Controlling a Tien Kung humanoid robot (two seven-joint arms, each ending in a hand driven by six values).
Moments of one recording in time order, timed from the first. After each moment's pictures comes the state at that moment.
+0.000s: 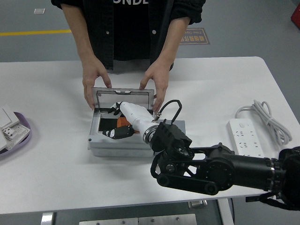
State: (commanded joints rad) left arm 0.01 0.20 -0.44 -0.27 0.95 0.06 0.26; right arm 0.82 -0.07 0.25 1.42 -1.49 -0.49 -0.64
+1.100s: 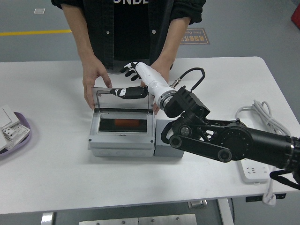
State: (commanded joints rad) left arm -0.01 0.20 -0.44 -0.27 0.96 0.06 0.26; right arm 0.95 -0.16 0.28 1.37 -1.28 -0.54 -0.54
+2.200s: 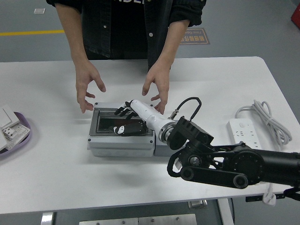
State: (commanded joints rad) left arm 0.00 0.20 -0.44 -0.27 0.94 0.06 0.26; right arm 0.85 -0.24 0.23 1.59 -1.28 -0.50 -0.59
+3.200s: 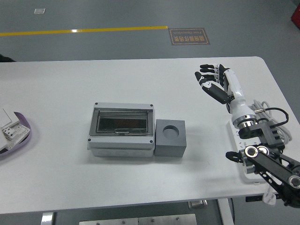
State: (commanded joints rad) left arm 0.02 0.17 -0.40 -0.27 0.88 0.07 0.24; right arm 0.26 -0.45 0.84 1.55 -1.01 -0.63 0.15
